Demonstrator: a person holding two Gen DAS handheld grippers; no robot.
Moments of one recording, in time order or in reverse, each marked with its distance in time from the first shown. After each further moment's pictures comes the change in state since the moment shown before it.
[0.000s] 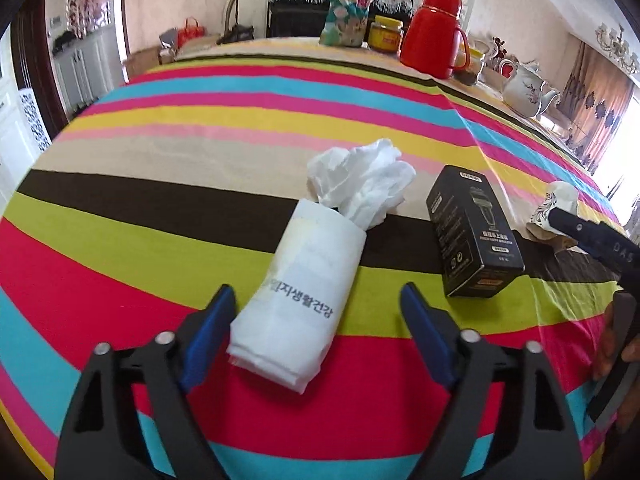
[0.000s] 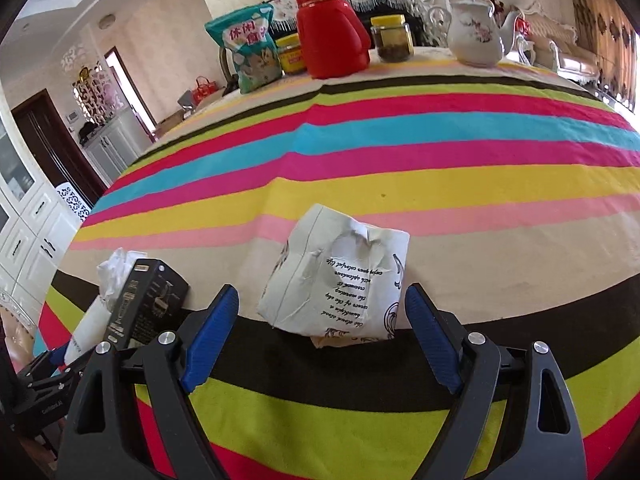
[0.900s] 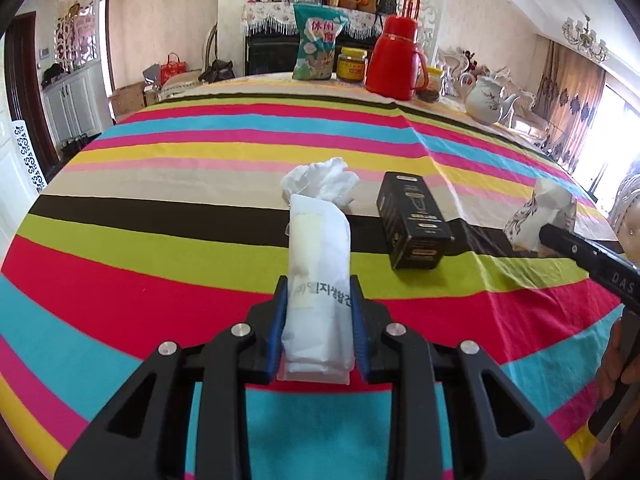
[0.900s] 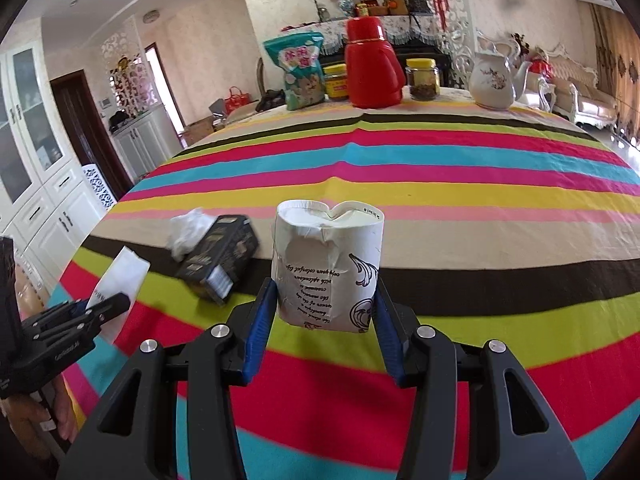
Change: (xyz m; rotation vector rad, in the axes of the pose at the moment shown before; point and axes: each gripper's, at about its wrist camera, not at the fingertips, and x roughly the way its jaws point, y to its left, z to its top) left arm -0.063 -0.015 -0.034 0.084 -0.129 -0.044; right arm -0.085 0.033 -0.052 -0.133 -0.111 0.055
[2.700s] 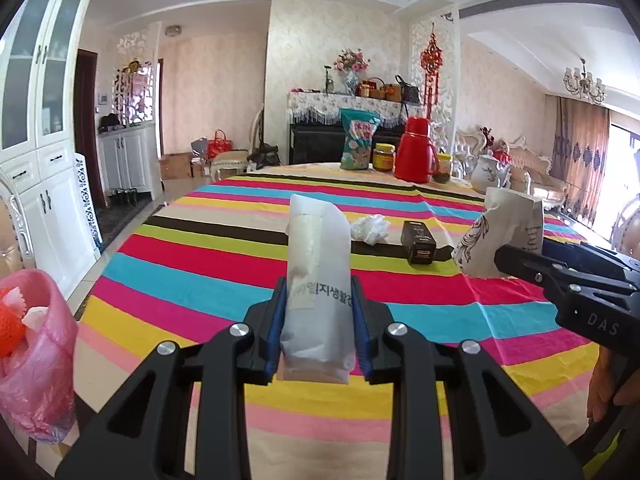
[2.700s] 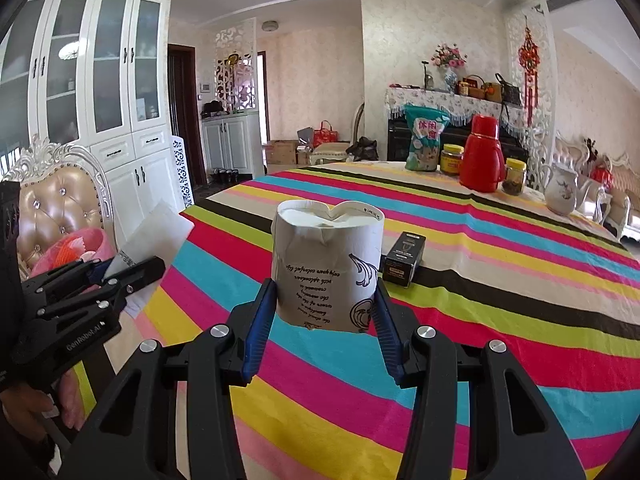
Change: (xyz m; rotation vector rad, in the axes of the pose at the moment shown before) left arm -0.204 0.030 -0.114 -0.034 -0.348 0.131; right arm -0.132 0.159 -0.078 -0.336 -0.190 0.168
